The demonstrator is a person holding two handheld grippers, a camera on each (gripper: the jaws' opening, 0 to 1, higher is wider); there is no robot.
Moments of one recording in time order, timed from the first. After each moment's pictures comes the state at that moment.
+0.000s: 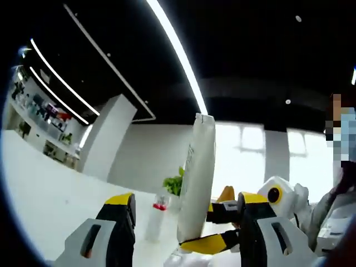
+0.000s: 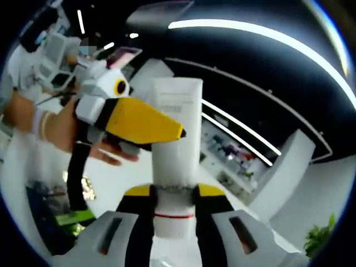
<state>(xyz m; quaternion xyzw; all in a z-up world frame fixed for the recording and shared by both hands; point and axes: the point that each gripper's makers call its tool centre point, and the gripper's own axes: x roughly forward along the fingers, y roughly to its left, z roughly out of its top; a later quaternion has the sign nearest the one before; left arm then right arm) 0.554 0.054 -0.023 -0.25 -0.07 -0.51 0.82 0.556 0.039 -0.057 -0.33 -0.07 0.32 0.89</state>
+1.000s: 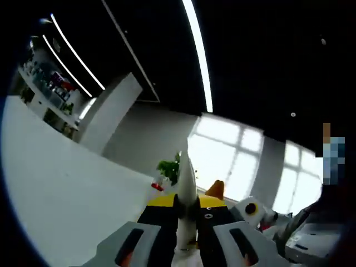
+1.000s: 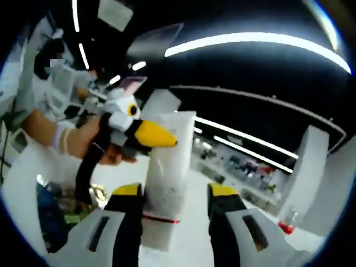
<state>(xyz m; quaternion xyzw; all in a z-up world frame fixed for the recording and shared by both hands) 0.541 0.084 -0.058 -0.27 0.03 -0.54 0.80 0.543 0.043 -0.067 -0.17 -0.18 0.43 0.87</state>
